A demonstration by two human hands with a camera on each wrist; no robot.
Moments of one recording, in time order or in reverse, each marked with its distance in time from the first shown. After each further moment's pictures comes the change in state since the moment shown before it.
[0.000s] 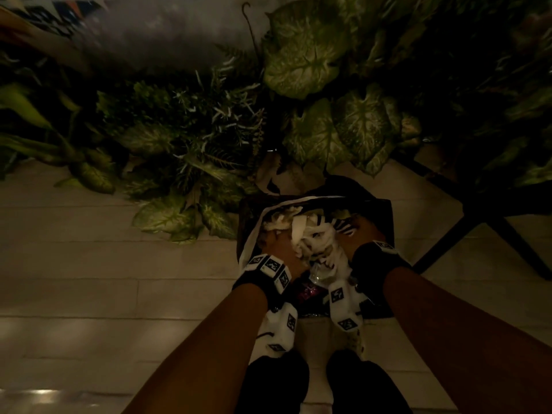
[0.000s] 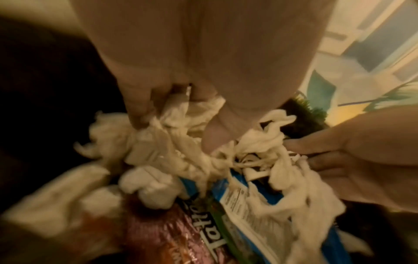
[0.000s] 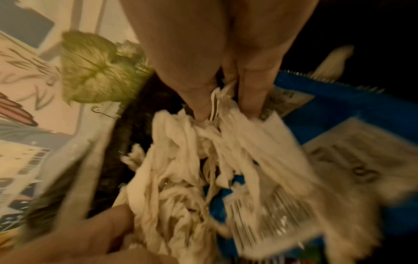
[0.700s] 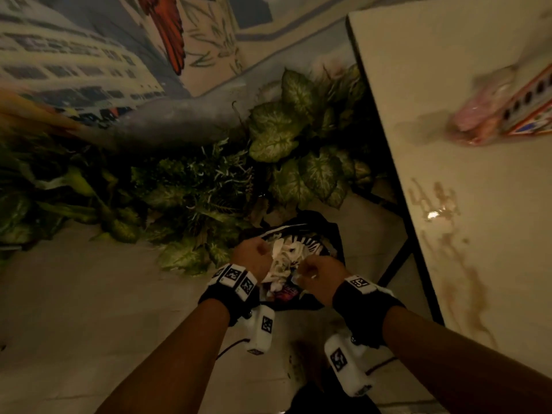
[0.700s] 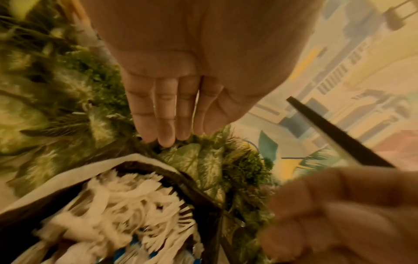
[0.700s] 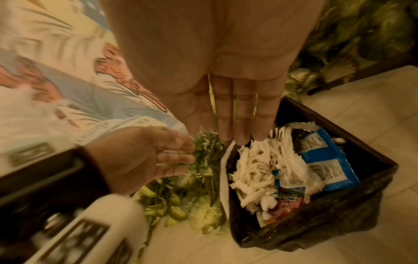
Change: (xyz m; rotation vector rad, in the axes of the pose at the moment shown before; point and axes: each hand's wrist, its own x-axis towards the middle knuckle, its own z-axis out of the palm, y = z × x) left_hand -0.197 0.061 -0.114 -0.157 0.282 0.111; right_hand -0.221 -0.030 -0.090 -0.039 -0.200 -0.334
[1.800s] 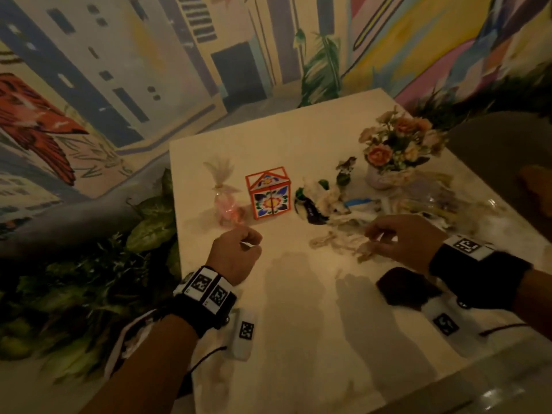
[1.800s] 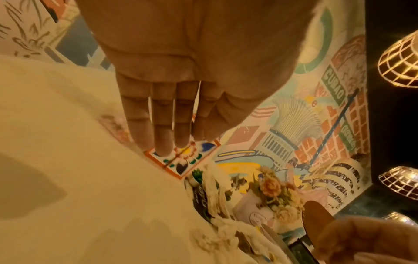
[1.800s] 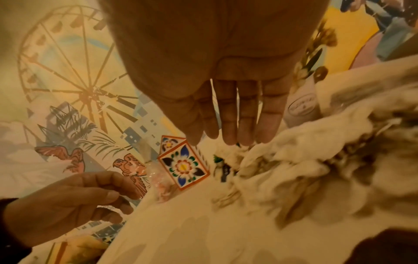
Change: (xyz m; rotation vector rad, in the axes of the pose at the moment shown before) left_hand -0.124 0.400 0.128 -0.065 0.122 0.517; right_hand -0.244 0.235 -0.464 -0.280 0.439 -0.062
